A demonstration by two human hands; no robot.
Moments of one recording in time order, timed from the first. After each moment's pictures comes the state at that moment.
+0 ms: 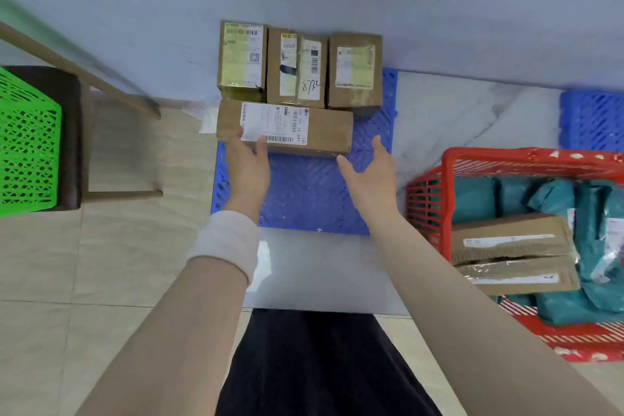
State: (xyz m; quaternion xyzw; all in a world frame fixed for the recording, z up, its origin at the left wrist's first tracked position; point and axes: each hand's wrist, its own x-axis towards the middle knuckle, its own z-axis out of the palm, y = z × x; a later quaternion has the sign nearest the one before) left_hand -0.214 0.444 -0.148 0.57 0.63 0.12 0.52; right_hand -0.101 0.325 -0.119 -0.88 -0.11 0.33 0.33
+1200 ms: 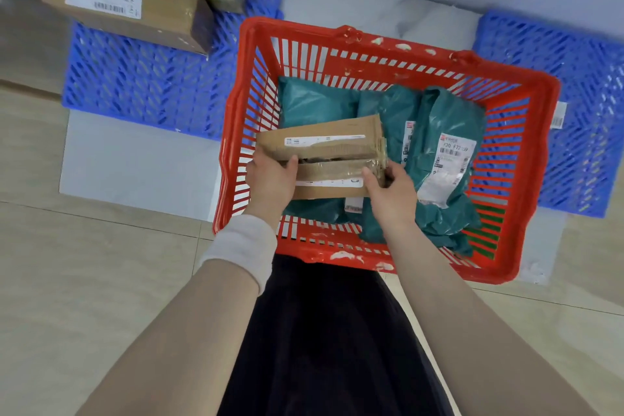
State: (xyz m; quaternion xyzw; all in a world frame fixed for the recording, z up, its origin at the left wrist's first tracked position) left_hand -0.051 0.092 -0.174 0.56 0.69 -0.05 0.45; right_hand 0.081 -0.022 -0.148 -0.89 -0.09 0.38 0.24
